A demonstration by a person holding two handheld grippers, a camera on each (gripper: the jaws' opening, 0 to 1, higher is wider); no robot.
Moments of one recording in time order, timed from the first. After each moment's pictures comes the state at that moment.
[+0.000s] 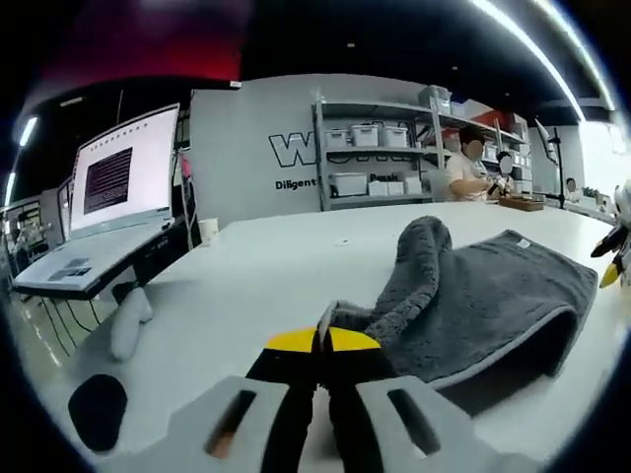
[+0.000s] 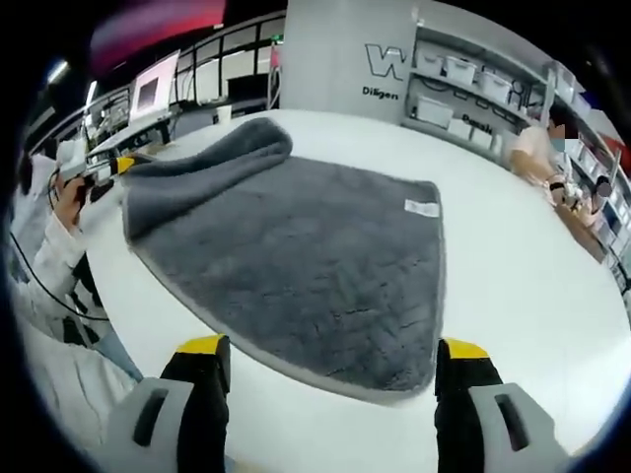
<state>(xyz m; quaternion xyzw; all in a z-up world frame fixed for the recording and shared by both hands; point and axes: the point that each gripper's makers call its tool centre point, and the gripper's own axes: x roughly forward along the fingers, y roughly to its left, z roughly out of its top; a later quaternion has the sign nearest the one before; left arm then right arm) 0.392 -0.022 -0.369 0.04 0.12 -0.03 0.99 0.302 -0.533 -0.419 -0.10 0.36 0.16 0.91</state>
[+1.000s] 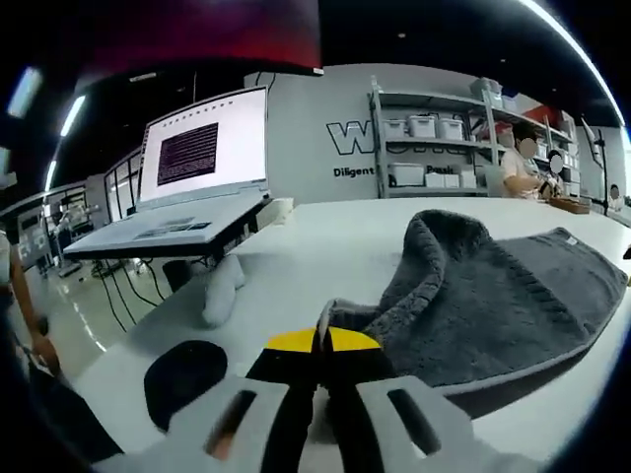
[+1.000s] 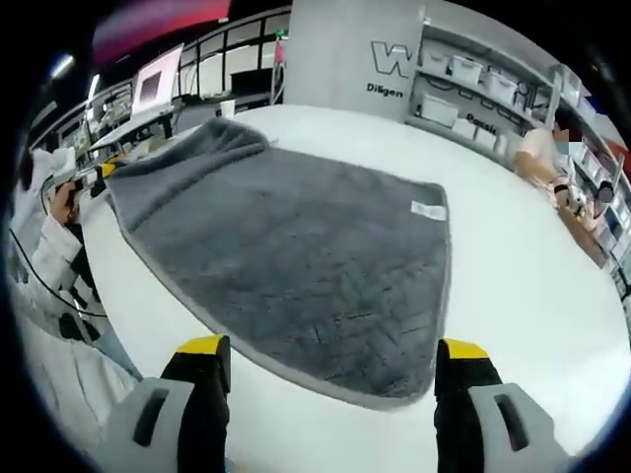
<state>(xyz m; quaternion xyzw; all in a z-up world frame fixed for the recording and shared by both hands) 0.353 0.081 -0.382 0.03 0.14 0.08 0.99 0.304 -0.527 -0.419 -0.11 0.37 0.16 0.91</state>
